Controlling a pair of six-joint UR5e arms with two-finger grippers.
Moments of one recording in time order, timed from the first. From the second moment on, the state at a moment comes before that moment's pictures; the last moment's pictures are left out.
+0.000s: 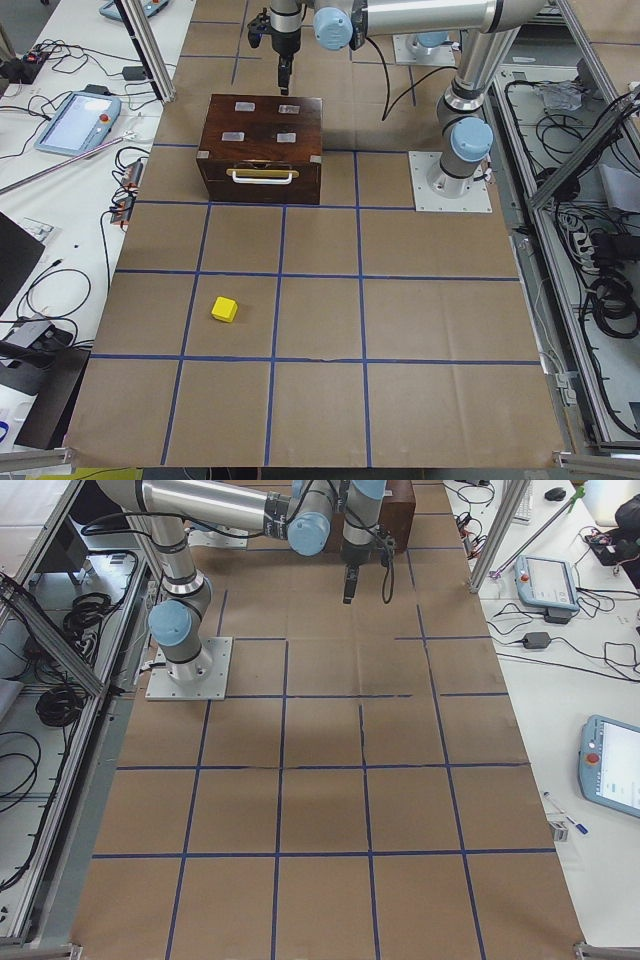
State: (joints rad) left arm -1.52 -1.65 -1.59 -1.43 1.59 0.09; right arm 1.43 -1.52 1.65 -1.63 -1.57 -0.03
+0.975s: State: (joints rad) left arm -1.09 -1.71 -1.58 -1.41 1.58 0.23; right arm 1.43 -1.52 1.65 -1.63 -1.57 -0.03
